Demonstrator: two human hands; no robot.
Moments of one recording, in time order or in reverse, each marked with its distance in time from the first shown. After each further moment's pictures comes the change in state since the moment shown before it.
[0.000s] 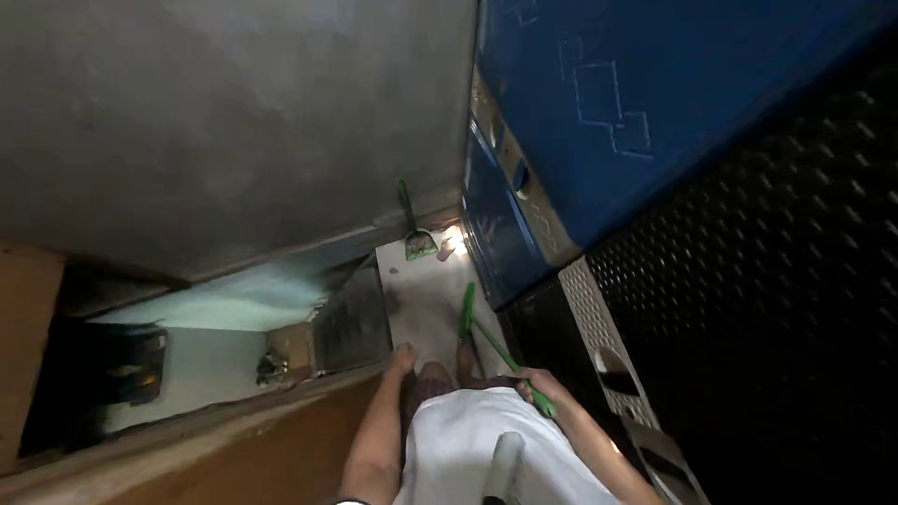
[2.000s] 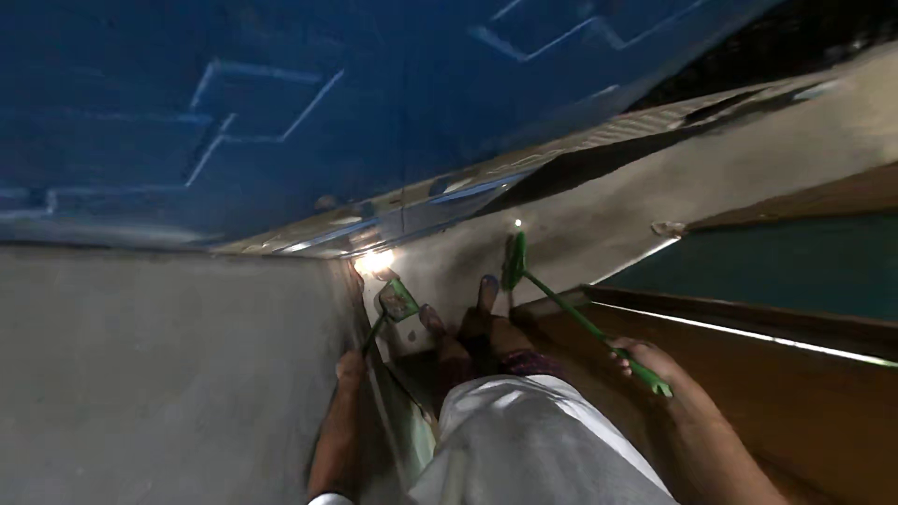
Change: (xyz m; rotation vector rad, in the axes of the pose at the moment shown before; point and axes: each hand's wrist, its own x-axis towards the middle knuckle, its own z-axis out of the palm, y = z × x) left_hand 0.395 0.402 -0.393 1.841 -0.368 0.419; right_hand 0.049 -0.099 0.386 1.326 0.769 0.258
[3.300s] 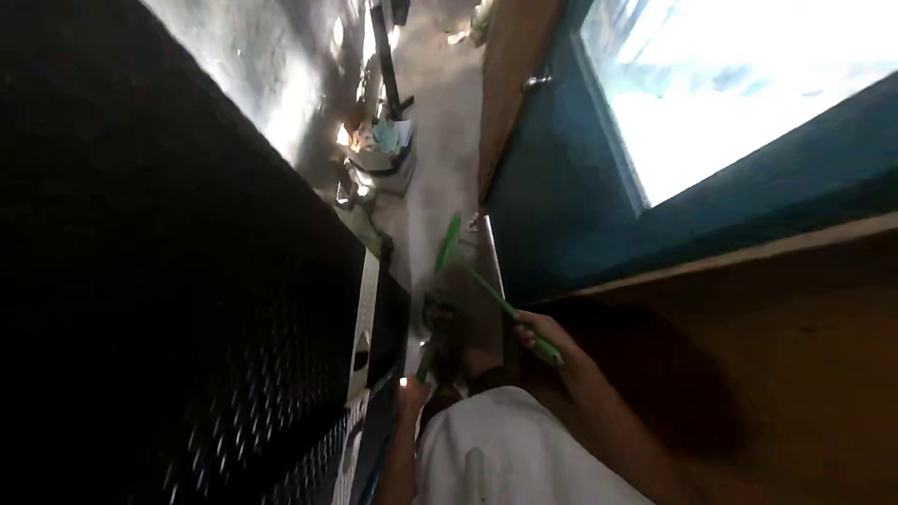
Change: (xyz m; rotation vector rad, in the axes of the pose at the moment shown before) left_hand -0.103 0.864 -0.101 0.634 0.180 0.546; right_hand 0.167 -0.151 -0.409 1.324 0.037 -0.134
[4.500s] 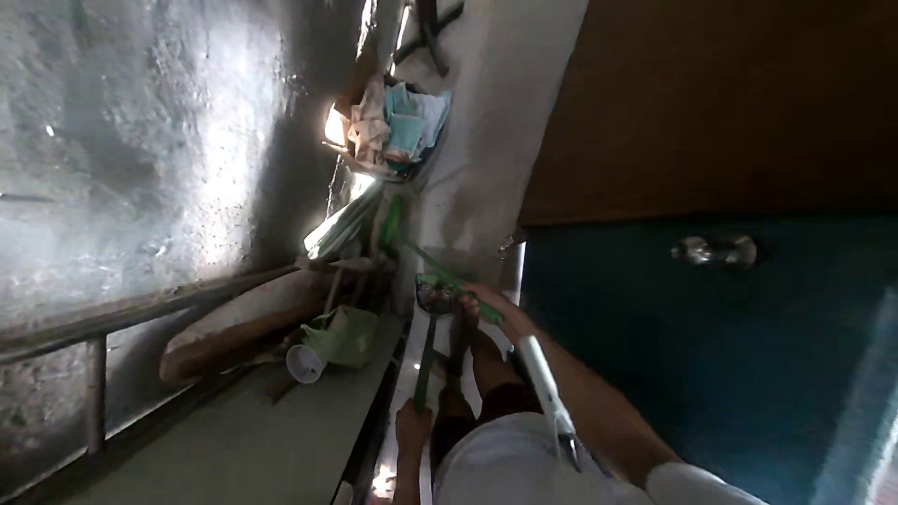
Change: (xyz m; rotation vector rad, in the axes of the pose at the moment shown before) left_hand 0.223 0.349 -0.213 -0.151 -0.125 -0.345; right_hand 0.516 -0.420 0.152 -0.053 -0.387 0.443
